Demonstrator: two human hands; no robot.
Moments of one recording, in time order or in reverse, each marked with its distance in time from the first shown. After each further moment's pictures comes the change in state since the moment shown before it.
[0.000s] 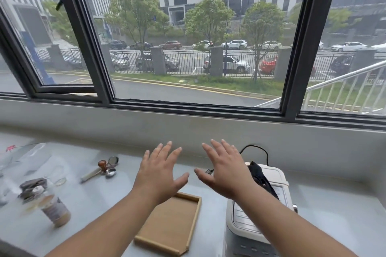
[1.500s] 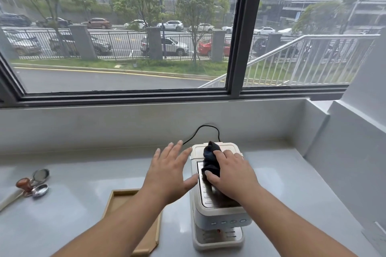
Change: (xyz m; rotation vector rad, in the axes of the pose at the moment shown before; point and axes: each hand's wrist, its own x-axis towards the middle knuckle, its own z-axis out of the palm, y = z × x) left_hand 0.031 0.089 0.061 -0.130 -0.127 0.390; right_hand -0.080 0.056 0.002 -0.189 -0.165 0.510
